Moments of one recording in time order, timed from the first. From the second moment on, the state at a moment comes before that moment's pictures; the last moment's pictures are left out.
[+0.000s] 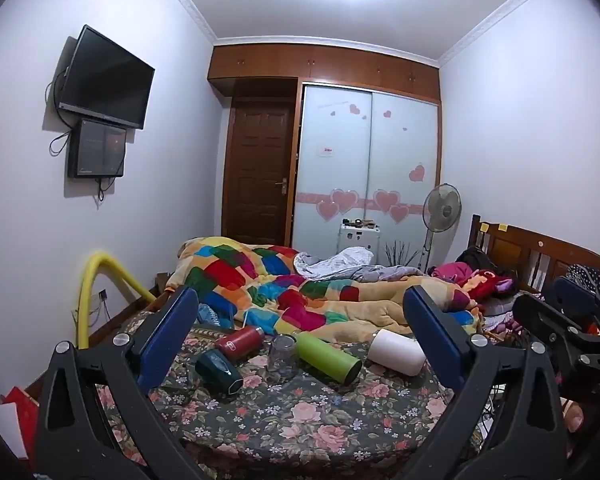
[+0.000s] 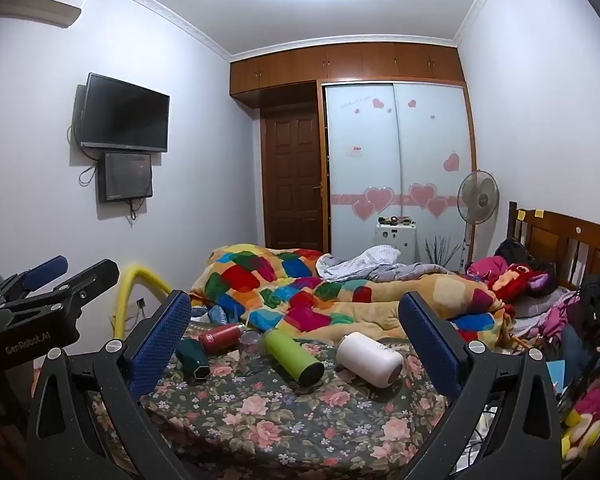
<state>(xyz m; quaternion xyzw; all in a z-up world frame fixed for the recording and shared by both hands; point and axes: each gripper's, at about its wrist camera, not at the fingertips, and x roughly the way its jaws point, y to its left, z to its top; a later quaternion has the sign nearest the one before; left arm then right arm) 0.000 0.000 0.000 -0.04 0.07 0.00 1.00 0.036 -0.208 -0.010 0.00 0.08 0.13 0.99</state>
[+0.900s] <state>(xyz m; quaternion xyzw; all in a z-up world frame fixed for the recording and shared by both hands) 0.008 0.007 -0.012 -0.05 0.09 0.01 0.99 0.040 -0.203 -0.018 0.00 0.10 0.13 0.99</state>
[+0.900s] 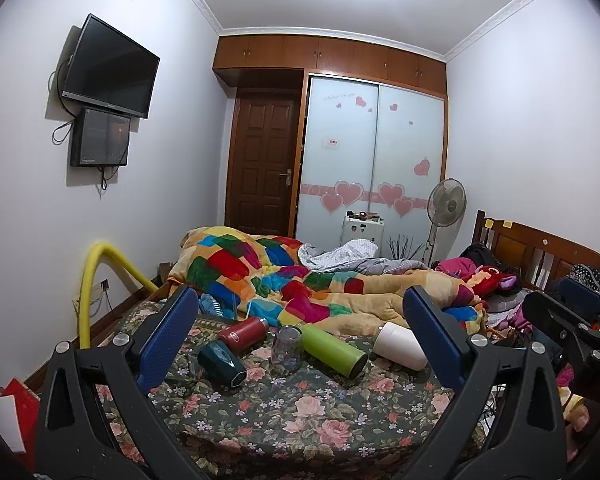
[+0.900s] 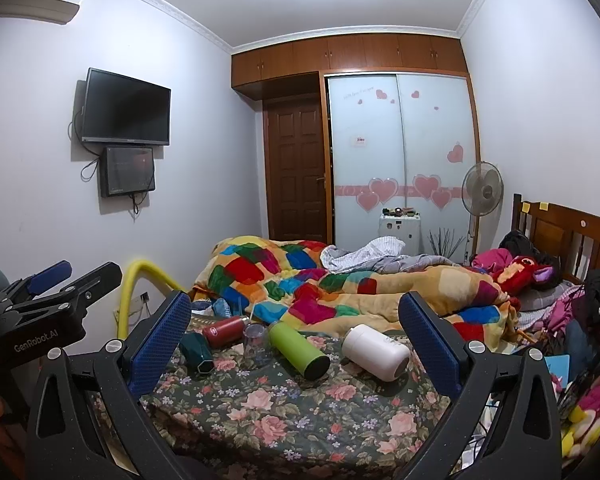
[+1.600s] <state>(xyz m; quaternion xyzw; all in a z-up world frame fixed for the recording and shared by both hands) 0.008 0.004 -0.012 -0.05 0.09 0.01 0.99 0.041 -0.204 -0.016 0.00 0.10 0.13 0.99</state>
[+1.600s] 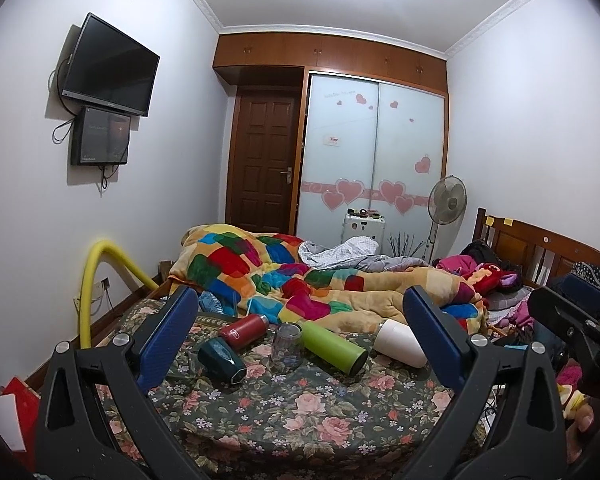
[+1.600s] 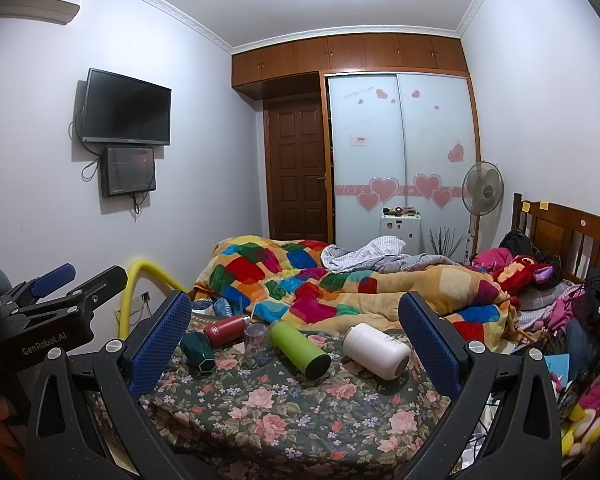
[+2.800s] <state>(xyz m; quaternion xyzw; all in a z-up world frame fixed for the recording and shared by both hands) 0.039 0.006 -0.025 -0.06 0.12 0.01 0.99 0.064 -0.201 -0.028 -0.01 0.14 0.13 0.98</state>
